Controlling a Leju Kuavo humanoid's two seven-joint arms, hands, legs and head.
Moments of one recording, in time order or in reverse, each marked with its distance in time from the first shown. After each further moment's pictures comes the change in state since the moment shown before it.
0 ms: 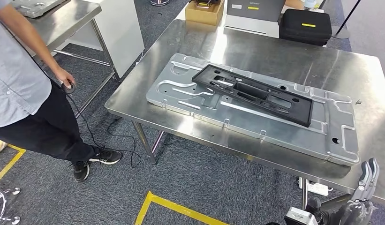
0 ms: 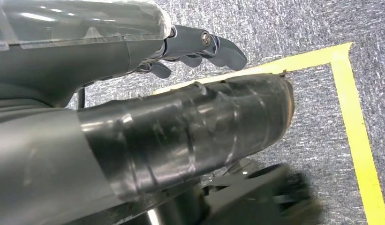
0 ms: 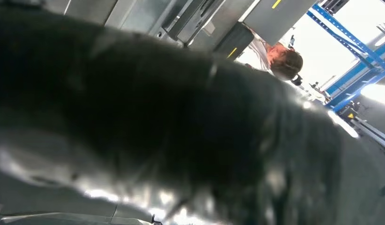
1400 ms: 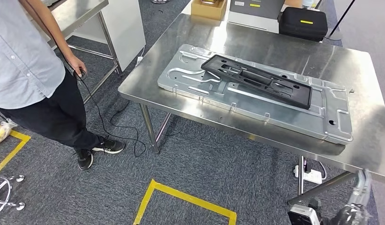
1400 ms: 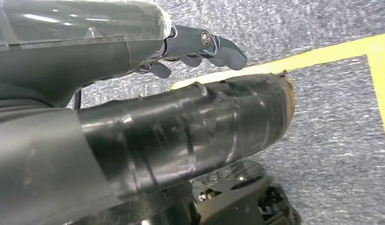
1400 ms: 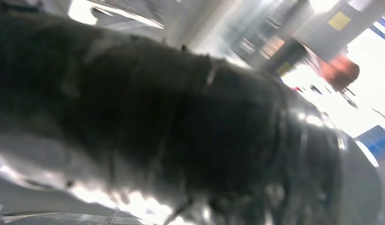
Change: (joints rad) left arm -0.001 0.000 -0.005 0.000 0.019 0.003 -0.012; right arm 0.019 0.033 -0.121 0.133 -0.023 0.065 0.040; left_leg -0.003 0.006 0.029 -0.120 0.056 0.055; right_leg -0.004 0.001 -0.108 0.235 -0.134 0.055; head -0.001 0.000
